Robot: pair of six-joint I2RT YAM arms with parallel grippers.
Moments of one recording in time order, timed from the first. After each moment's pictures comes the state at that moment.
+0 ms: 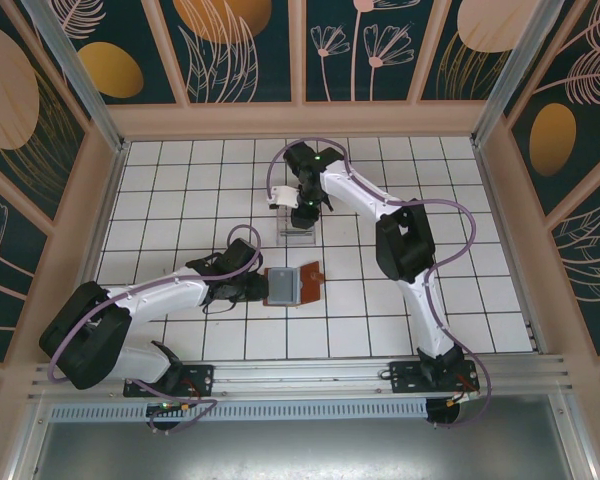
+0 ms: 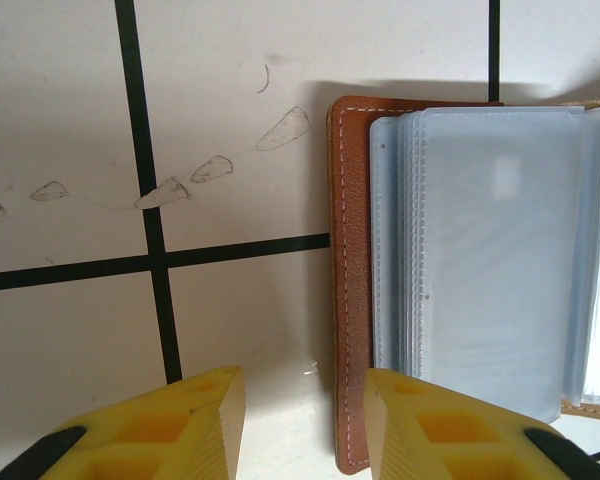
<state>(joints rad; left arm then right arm) -0.71 1.38 0.63 -0.37 0.07 -0.73 0.64 2.29 2.08 -1.11 -0.17 -0.86</state>
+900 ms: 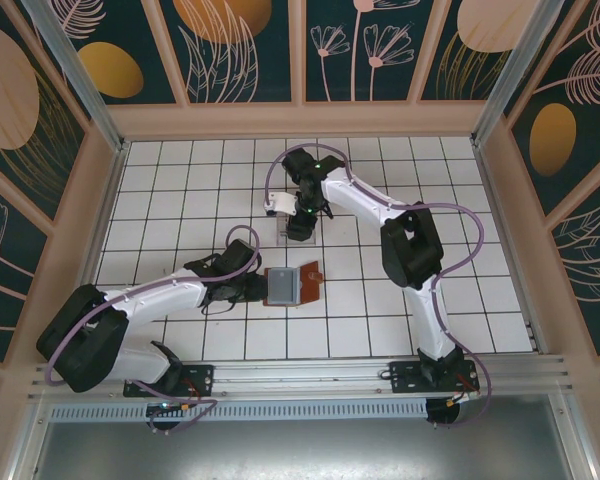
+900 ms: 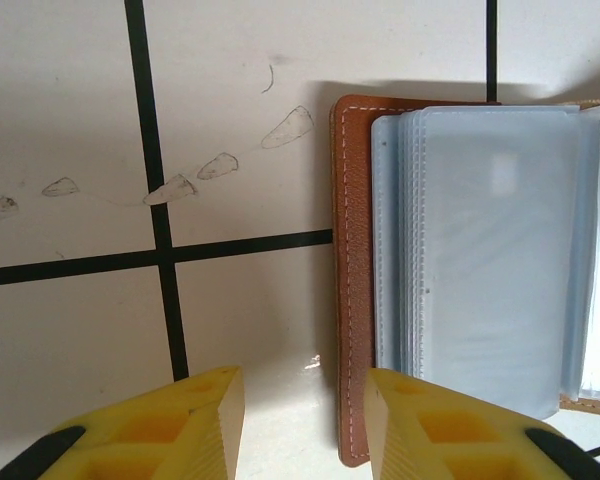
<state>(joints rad) -0.71 1.36 0.62 -0.37 0.06 -0.73 0.67 2.19 1.92 -1.03 -0.22 -0.83</state>
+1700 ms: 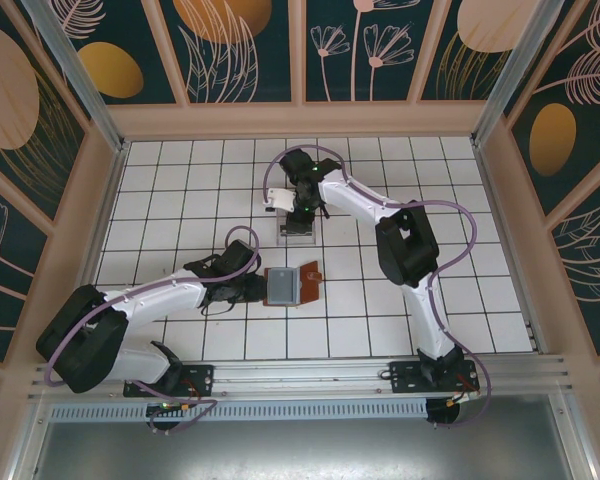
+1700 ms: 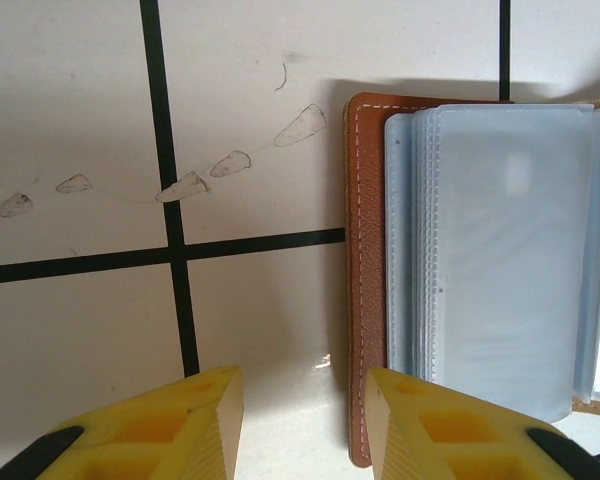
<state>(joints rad) -0.71 1.36 0.61 -0.37 0.05 -0.73 0.67 2.23 1.92 -0.91 -0.12 -0.81</state>
